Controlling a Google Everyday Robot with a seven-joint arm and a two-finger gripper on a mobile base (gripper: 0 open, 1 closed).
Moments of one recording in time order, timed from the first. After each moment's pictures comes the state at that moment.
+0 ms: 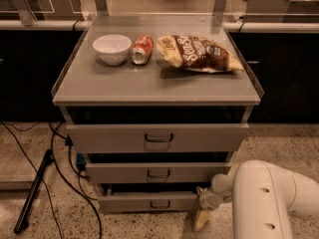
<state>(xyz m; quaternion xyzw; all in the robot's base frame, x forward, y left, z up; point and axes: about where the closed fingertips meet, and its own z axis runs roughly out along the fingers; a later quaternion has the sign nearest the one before) 0.531 -0.203 0.151 -0.62 0.76 0.13 0.14</state>
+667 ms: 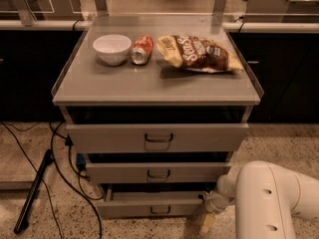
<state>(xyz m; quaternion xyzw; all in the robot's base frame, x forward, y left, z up) 0.507 -0.225 0.154 -0.60 0.78 0.15 0.10</state>
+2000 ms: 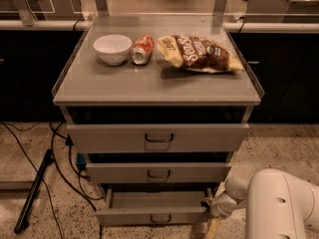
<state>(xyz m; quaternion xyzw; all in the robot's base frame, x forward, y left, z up) 0.472 -0.233 0.165 -0.59 0.77 0.22 0.09</state>
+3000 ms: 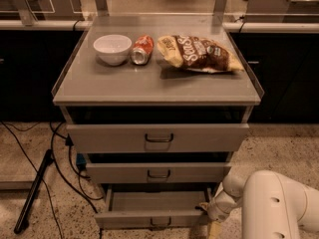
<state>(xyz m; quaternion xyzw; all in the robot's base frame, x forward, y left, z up) 0.445 -0.211 0.173 -0.64 0.71 0.30 0.07</state>
